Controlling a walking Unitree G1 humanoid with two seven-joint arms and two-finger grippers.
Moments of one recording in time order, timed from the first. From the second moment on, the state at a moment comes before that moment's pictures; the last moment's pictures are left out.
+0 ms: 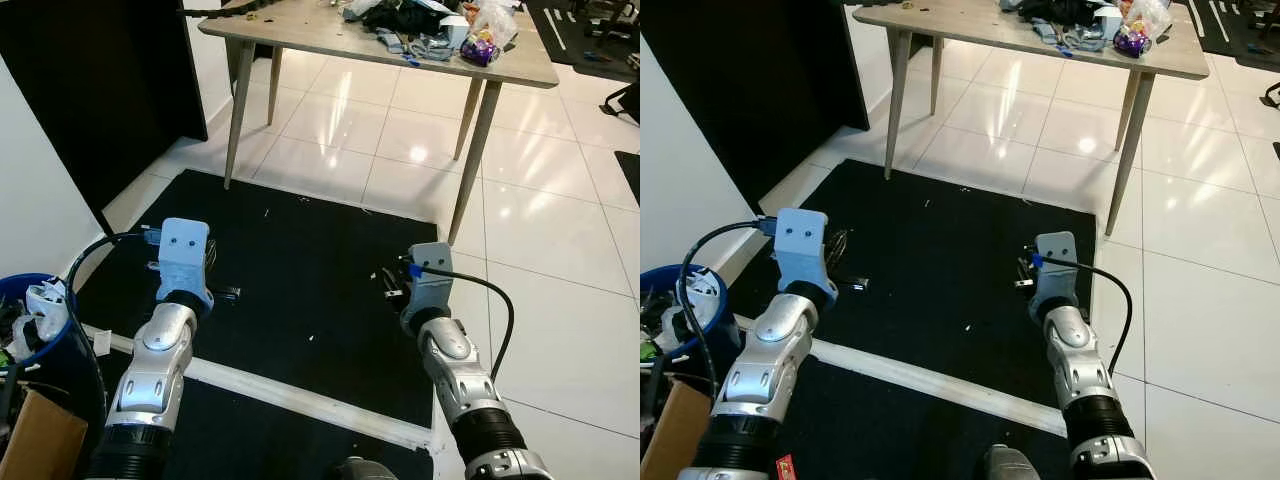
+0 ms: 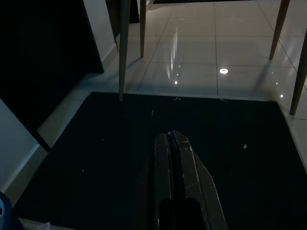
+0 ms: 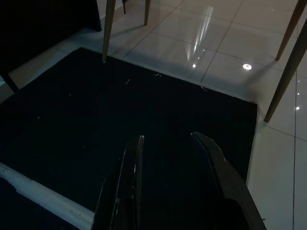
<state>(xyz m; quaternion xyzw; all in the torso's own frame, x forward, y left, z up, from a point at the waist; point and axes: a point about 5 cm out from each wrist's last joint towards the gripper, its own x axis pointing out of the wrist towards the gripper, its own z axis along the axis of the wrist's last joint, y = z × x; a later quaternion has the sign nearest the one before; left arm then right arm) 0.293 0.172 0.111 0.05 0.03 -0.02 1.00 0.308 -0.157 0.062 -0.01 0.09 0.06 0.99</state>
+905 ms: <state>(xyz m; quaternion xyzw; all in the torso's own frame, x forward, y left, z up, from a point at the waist) 0.298 0.162 0.116 0.05 0.02 -0.04 1.00 0.306 -0.167 0.060 -0.02 0.09 0.05 0.99</state>
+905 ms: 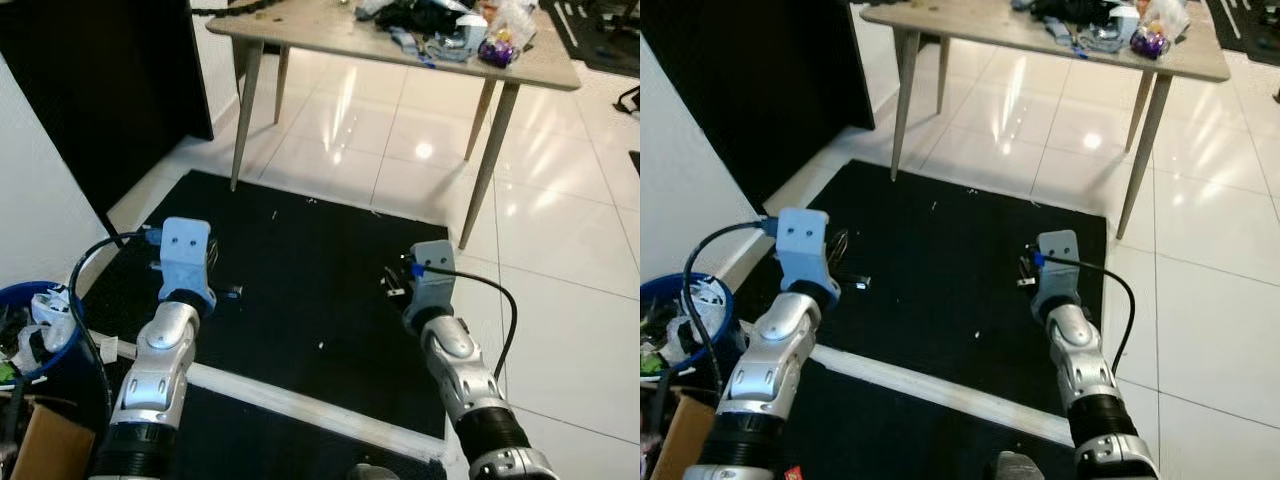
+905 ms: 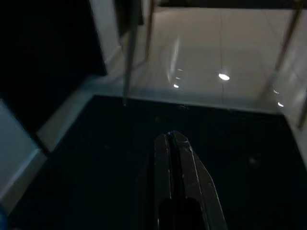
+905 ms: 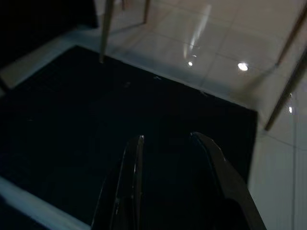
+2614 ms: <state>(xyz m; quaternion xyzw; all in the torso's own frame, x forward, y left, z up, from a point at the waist) 0.298 0.164 0.116 0.05 0.01 -0.04 1.00 0.306 -0.163 0.062 0.00 0.08 0.05 1.00</state>
